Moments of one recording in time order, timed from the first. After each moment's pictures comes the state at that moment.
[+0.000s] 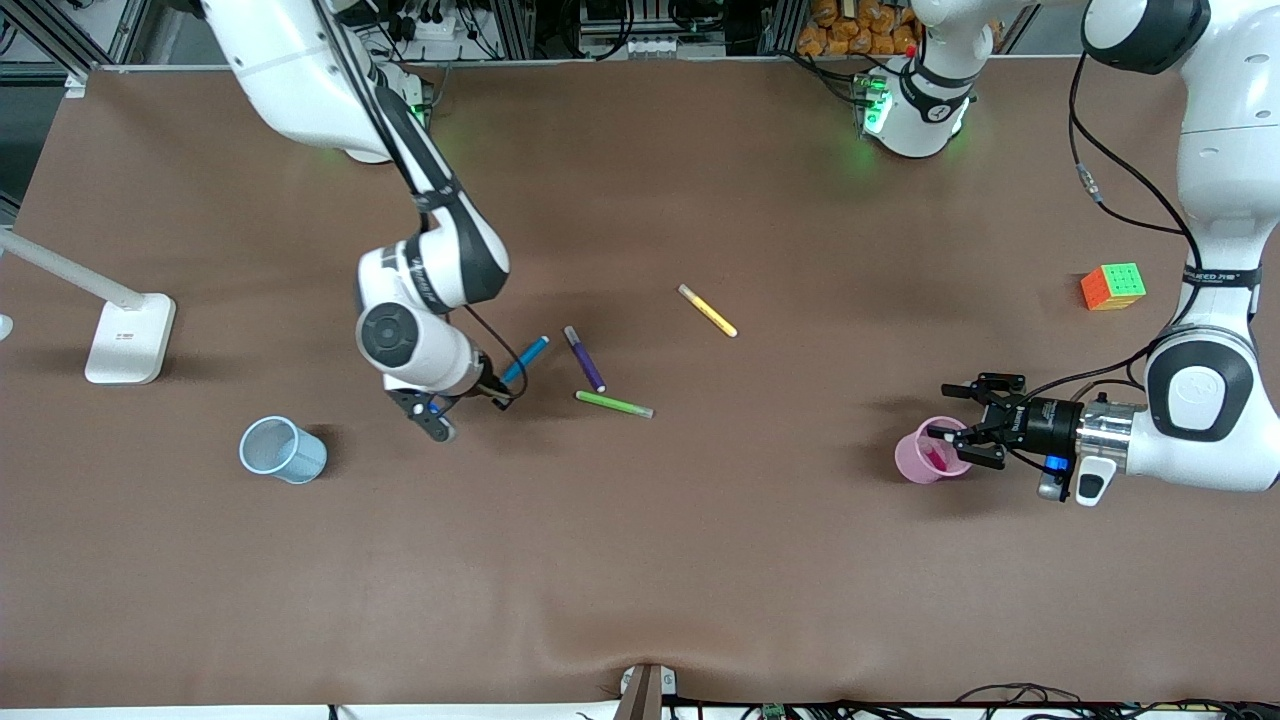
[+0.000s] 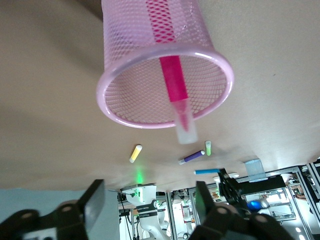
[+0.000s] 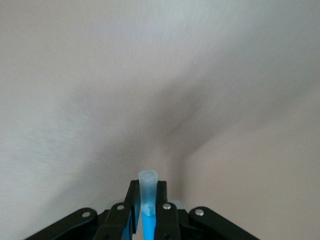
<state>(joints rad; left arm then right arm) 0.33 0.78 -0.26 -1.42 -0.63 1.61 -0.66 0.51 0.51 -0.11 -1.83 0.23 2.23 1.00</state>
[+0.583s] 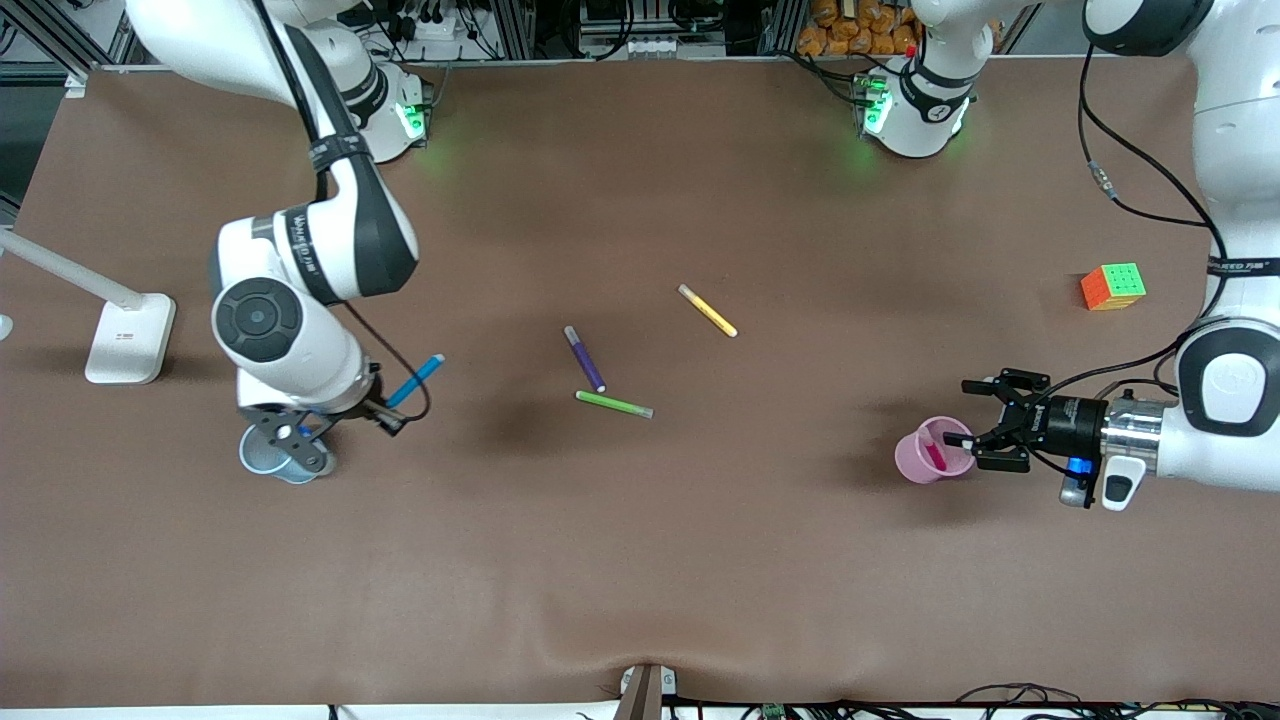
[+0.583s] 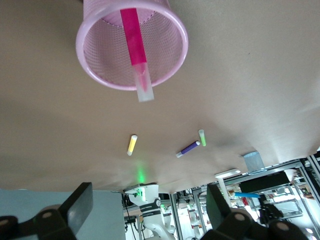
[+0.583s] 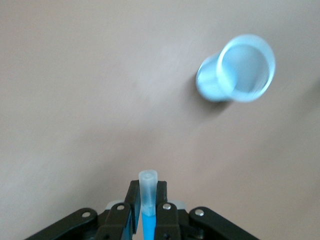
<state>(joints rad) 0.33 0.72 -0.27 -1.36 -0.60 1.56 -0.68 0.42 0.43 -0.18 -1.59 -0.11 1.96 0.91</state>
